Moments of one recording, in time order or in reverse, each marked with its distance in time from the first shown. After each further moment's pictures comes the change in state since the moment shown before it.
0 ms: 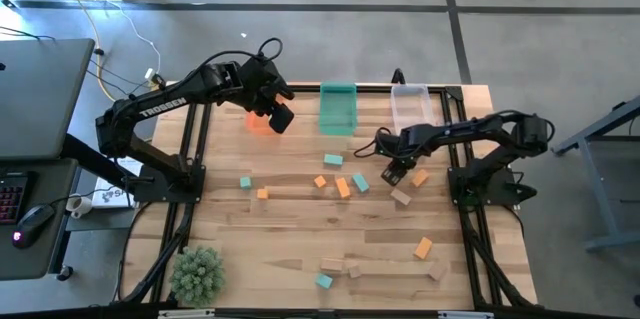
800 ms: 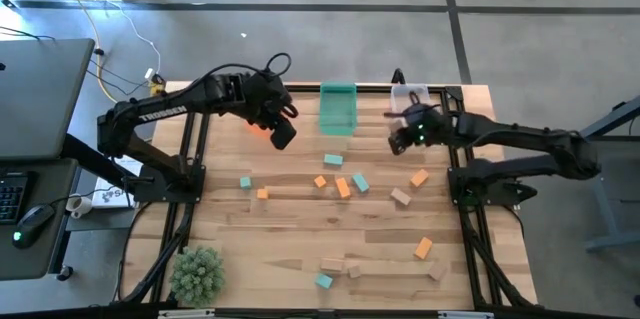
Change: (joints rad) left arm -0.134 0.000 0.000 0.002 0.000 -0.010; right arm -0.093 -0.525 -0.001 0.125 0.162 0.147
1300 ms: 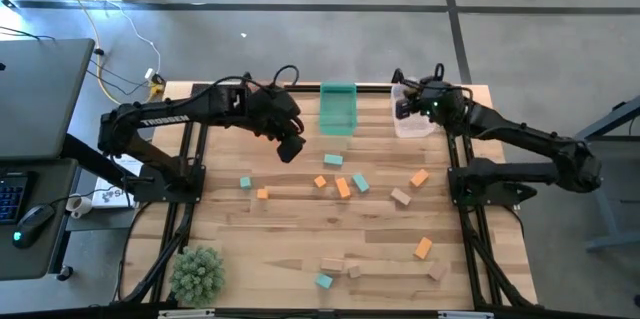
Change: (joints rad) left arm -0.127 0.019 -0.001 0.100 -0.092 0.000; right arm -0.207 -0.048 0.000 0.262 0.286 -0.207
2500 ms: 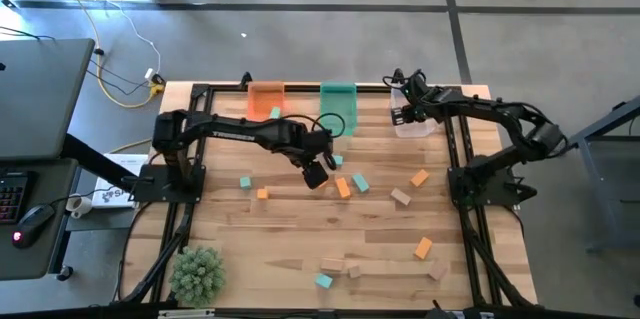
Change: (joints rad) left arm -0.085 0.419 0.000 0.006 -0.065 -0.090; right arm -0.289 0.488 0.000 -0.114 -0.281 0.034
